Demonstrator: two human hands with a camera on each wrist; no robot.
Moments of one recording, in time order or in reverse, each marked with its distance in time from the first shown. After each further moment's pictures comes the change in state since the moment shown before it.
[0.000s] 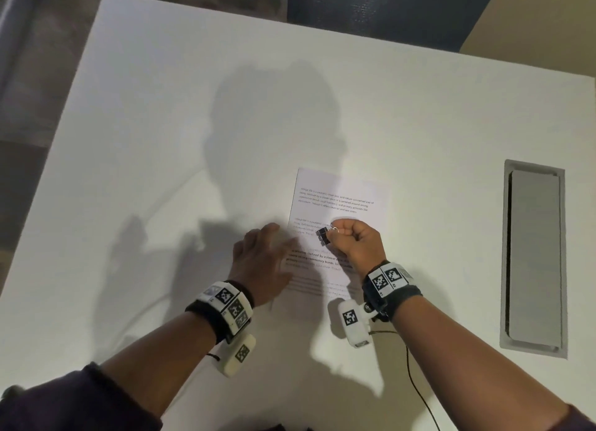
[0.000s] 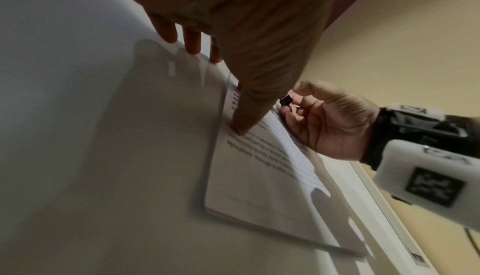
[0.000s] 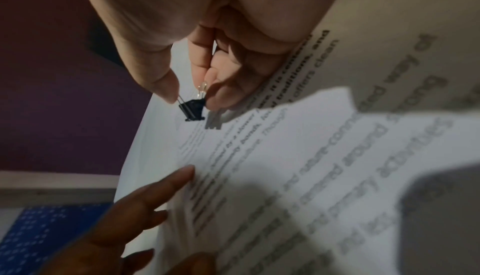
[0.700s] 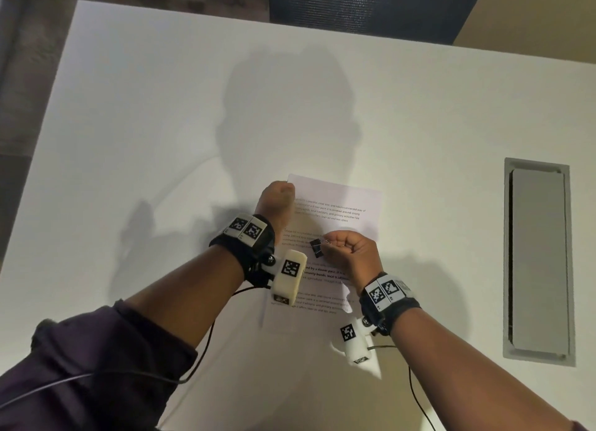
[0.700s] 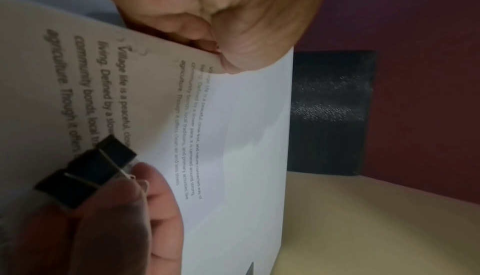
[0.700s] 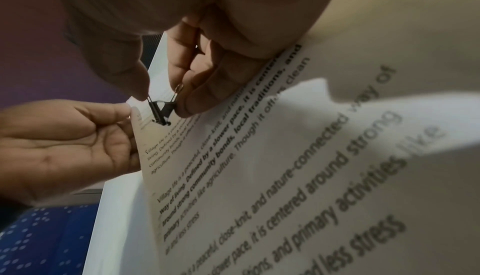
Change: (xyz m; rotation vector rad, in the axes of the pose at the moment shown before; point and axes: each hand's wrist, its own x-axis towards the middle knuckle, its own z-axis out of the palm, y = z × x) left_hand 0.123 0.050 -0.062 -1.025 0.117 -0.411; right_hand 0.014 0.004 -0.016 -0.168 -0.065 -0.039
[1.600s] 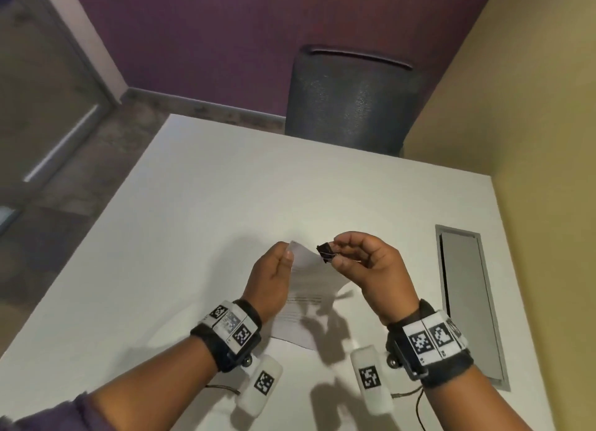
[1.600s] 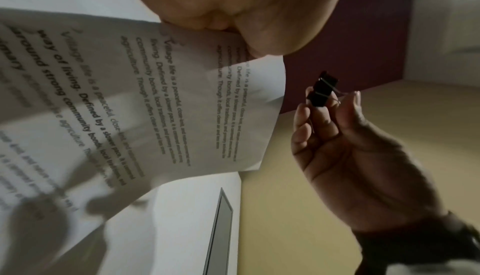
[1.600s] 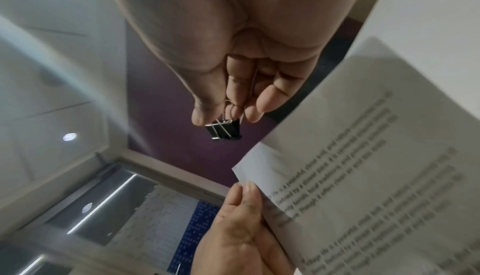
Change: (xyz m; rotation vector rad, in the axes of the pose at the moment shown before) left_hand -0.225 -0.004 -0.028 -0.020 0.103 0.597; right_hand -0.198 -0.131 -0.044 -0.016 -0.168 -0.534
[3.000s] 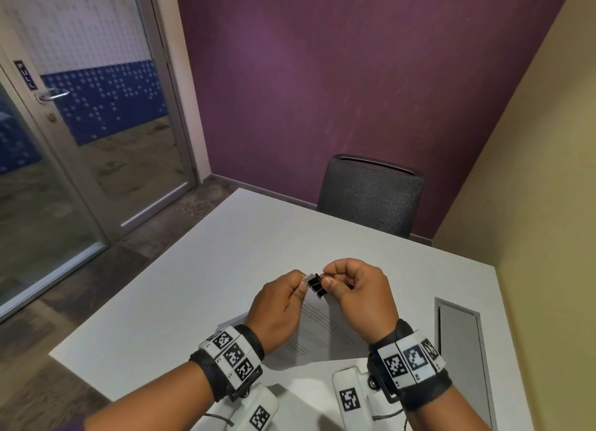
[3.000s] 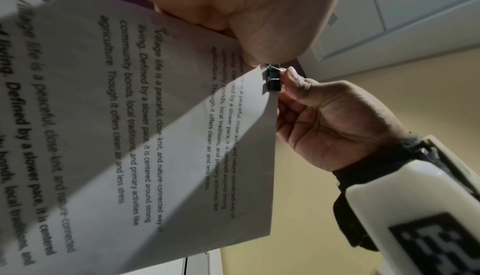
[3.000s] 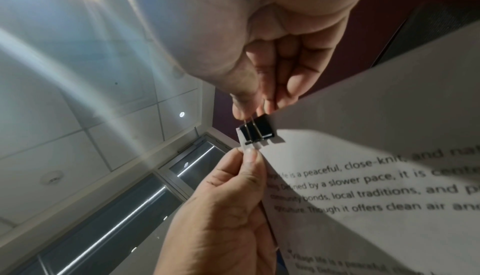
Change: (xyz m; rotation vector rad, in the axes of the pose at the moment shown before) left_hand -0.148 0.118 0.008 0.303 0.247 0.327; right_hand -0.122 -0.087 -0.010 -0.372 -0.061 -0.339
